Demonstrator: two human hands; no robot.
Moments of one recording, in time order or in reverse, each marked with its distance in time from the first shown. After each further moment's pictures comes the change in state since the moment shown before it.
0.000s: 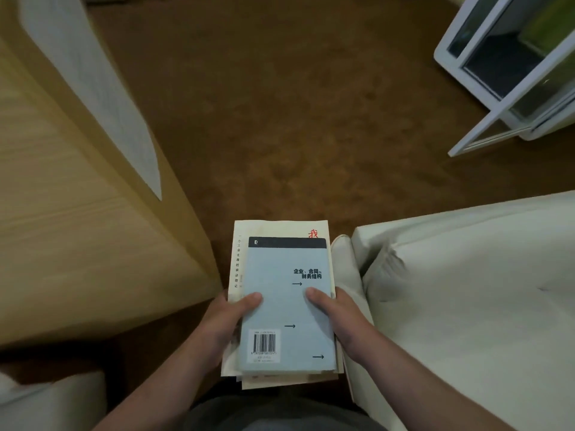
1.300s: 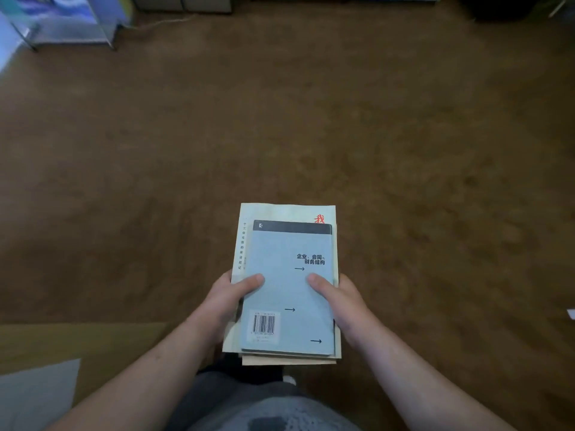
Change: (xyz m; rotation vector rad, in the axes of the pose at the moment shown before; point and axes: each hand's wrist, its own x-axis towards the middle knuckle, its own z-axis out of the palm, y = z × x) left_hand 0.358 0.400 -0.002 -0.325 0.205 0.040; right_hand 0.463 -0.391 0.045 -0.159 -0.163 0.079
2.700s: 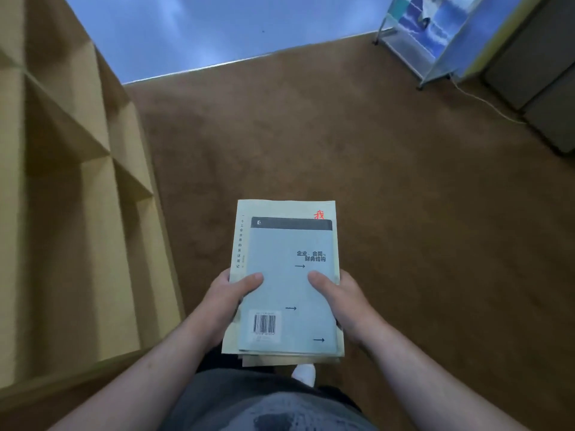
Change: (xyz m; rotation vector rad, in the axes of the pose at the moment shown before) left_hand 0.176 0.271 -0.107 -0.903 0.729 0.290; right_hand 0.357 -0.336 0.345 -0.833 -0.935 0.074
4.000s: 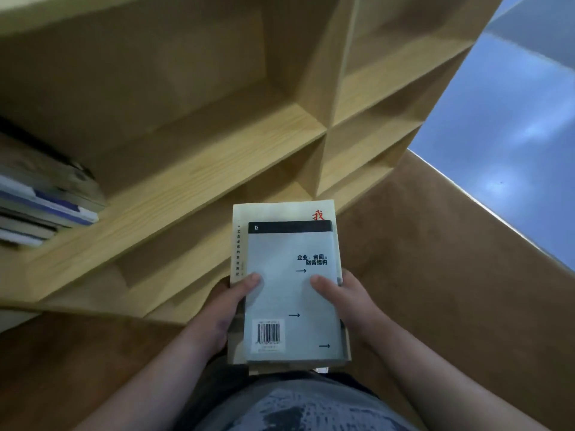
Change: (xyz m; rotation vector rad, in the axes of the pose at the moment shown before) left_hand 0.126 0.235 -0.096 -0.875 0.864 0.275; right_hand 0.356 -0.292 0.327 -0.881 -1.137 0.071
